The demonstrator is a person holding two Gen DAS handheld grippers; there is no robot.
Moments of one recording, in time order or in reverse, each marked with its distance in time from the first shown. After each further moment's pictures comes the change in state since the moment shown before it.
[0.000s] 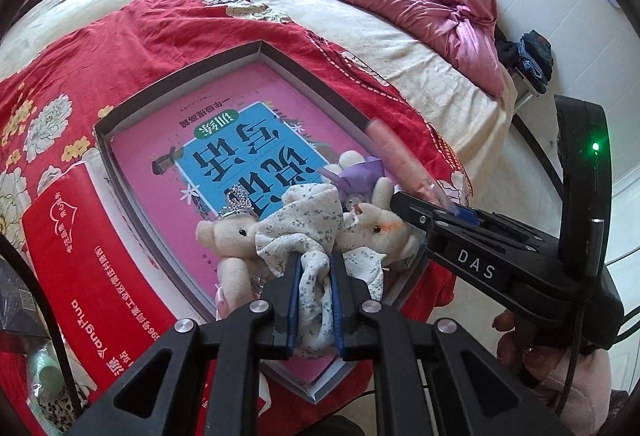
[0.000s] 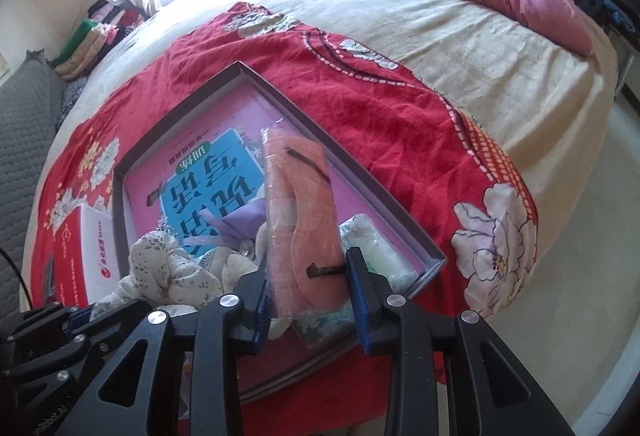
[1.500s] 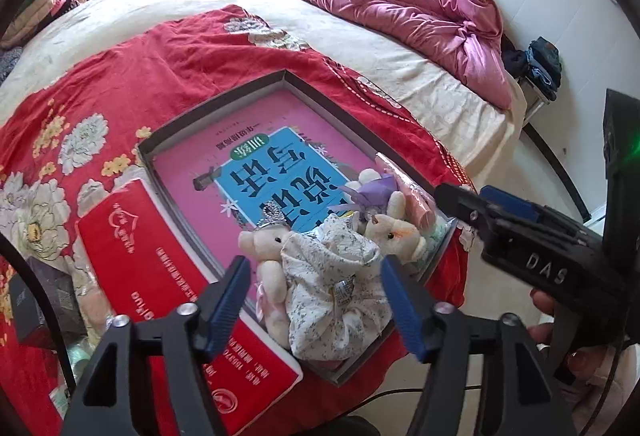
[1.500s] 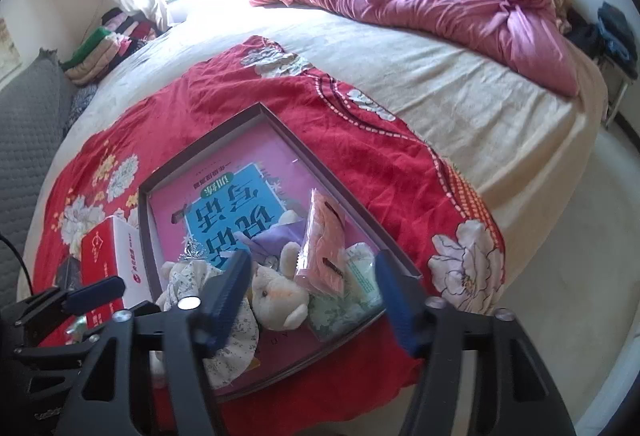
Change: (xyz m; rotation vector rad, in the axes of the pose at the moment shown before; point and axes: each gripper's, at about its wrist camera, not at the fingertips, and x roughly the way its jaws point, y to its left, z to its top) left arm -0.039 0.004 -0.004 0.015 -0.073 0.086; right arm -0.059 0.016 0.005 -0.036 -0.110 -0.020
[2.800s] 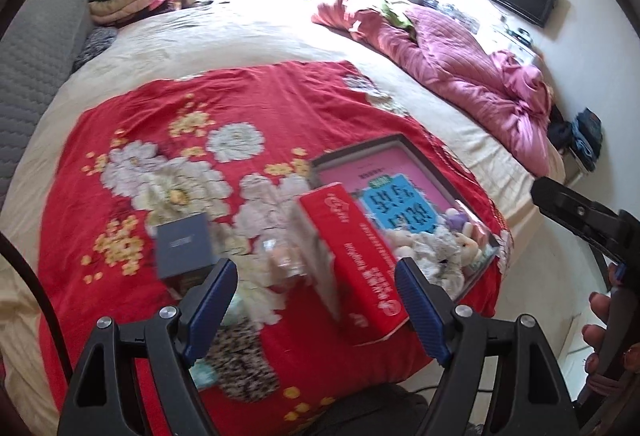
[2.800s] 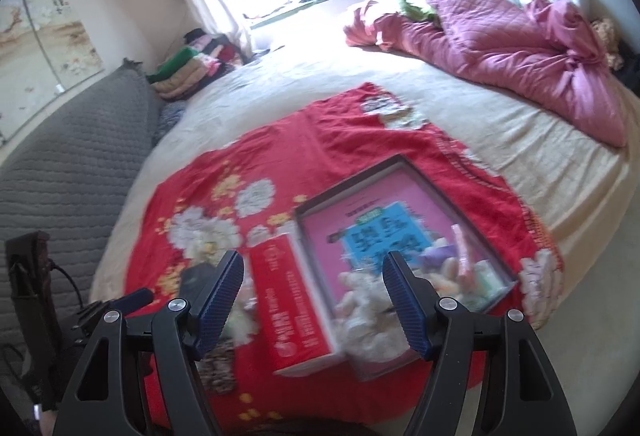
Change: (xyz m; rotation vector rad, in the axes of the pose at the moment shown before) left arm -0.155 0.112 -0.057 -0.206 -0.173 0.175; right arm -0.112 0.117 -0.003 -0.090 -0.100 0.302
